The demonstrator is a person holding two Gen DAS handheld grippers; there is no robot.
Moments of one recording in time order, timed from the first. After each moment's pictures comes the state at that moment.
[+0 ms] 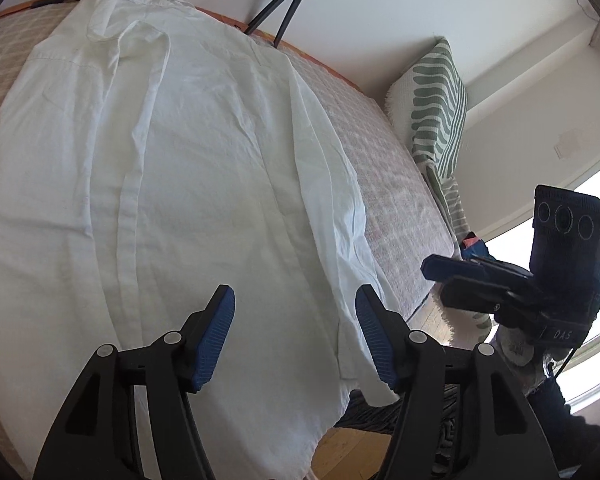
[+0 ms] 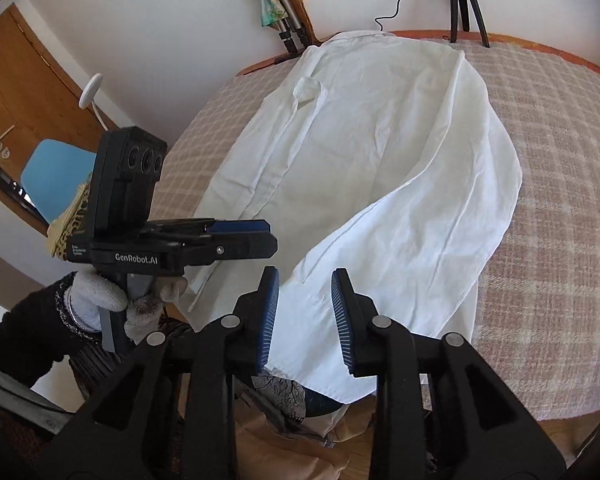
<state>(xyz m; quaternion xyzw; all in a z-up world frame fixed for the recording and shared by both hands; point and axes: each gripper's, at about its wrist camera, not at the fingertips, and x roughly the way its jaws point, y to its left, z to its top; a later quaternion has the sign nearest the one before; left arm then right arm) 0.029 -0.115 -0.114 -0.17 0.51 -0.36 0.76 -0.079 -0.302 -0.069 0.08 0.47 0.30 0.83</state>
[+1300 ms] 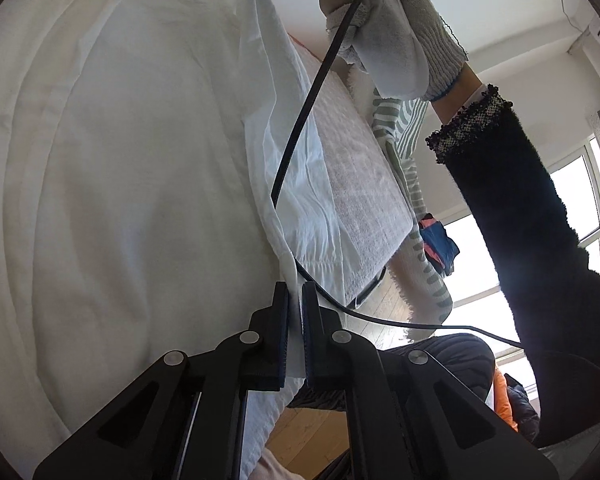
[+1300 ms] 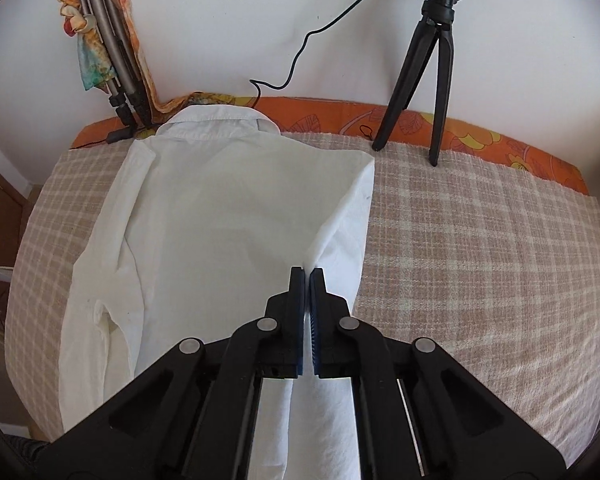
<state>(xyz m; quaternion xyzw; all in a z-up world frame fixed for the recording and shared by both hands) -0.005 -0.133 -0.144 -0.21 0.52 -0.43 0.71 0.213 -0.240 -0.063 -0.04 0.50 0.11 0.86</state>
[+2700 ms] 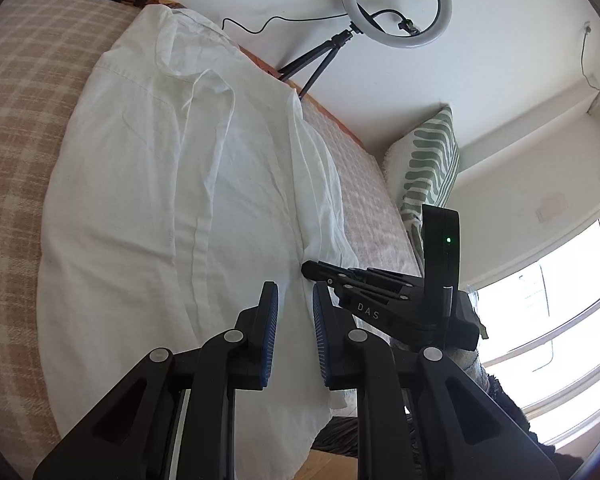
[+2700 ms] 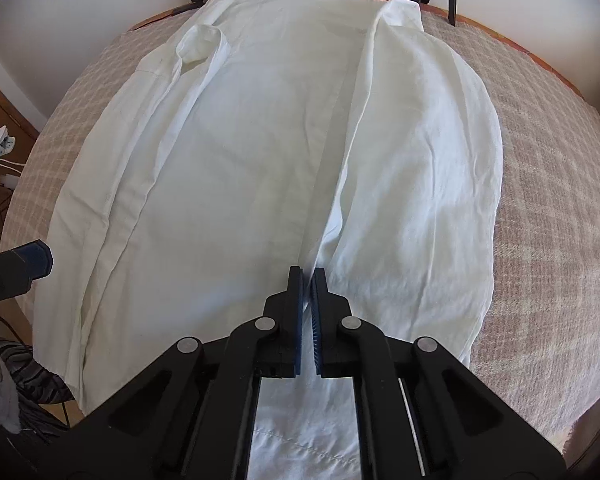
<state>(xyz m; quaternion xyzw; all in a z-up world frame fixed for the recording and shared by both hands) 0.044 -0.022 -0.099 -0.28 0.47 -0.33 0.76 0.005 -0.225 -0.127 -0.04 0.55 0.13 0.82</state>
